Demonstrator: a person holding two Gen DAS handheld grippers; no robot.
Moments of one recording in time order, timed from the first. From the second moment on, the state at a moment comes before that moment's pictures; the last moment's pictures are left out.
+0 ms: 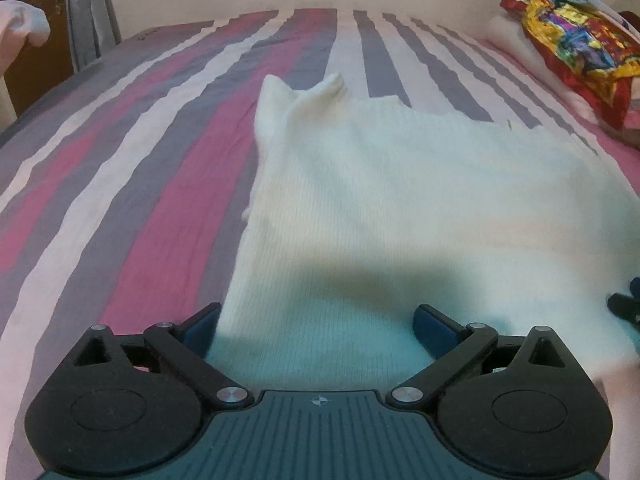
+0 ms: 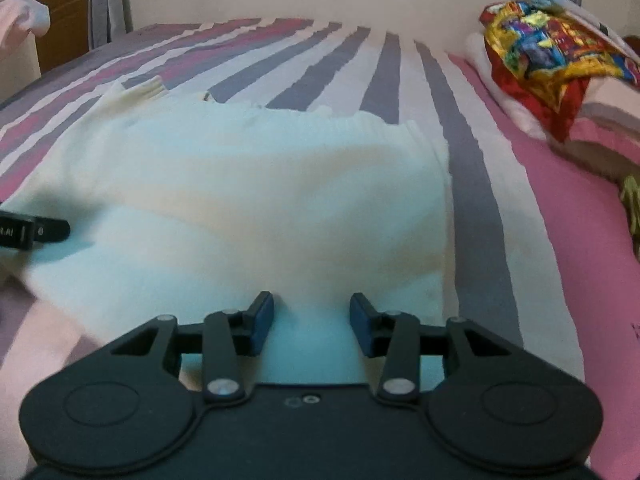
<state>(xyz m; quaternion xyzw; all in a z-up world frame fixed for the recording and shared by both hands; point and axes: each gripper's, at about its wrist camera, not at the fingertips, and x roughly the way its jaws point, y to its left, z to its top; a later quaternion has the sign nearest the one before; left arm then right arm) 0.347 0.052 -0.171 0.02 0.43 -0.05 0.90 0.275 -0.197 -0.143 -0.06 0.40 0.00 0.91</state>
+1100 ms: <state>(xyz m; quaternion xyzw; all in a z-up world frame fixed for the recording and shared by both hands) 0.328 0.055 -0.147 -0.01 0.40 -0.06 0.91 0.257 -0.186 -0.136 0.00 0.40 0.01 0.92</state>
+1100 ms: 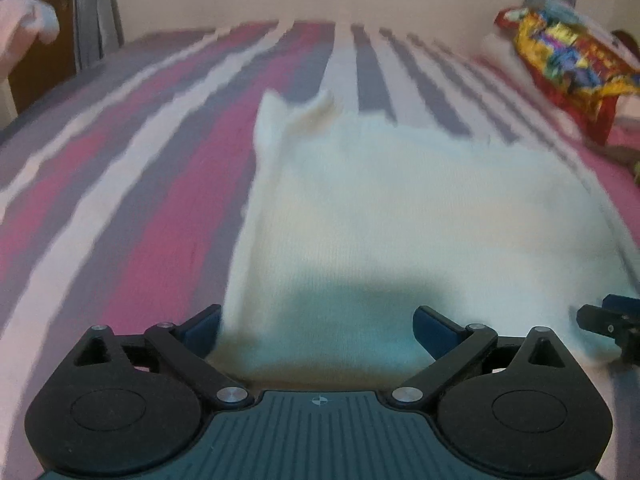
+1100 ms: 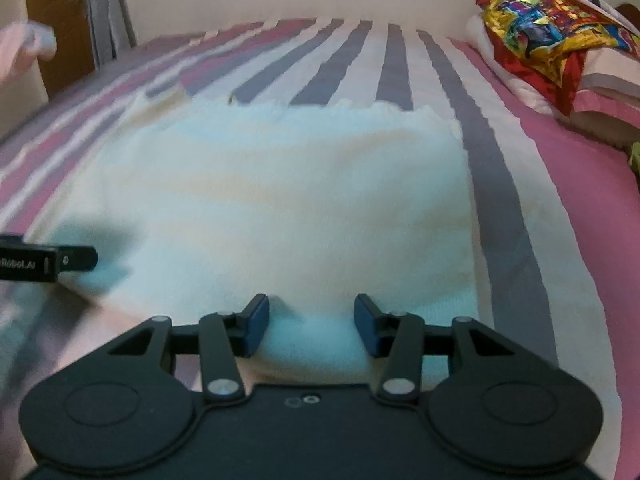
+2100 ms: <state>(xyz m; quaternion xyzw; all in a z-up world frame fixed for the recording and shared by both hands) 0.494 0.033 -0.174 -0.03 0.41 0.00 0.91 0.409 -0.210 -0.129 0.02 0.36 -0.05 0.93</state>
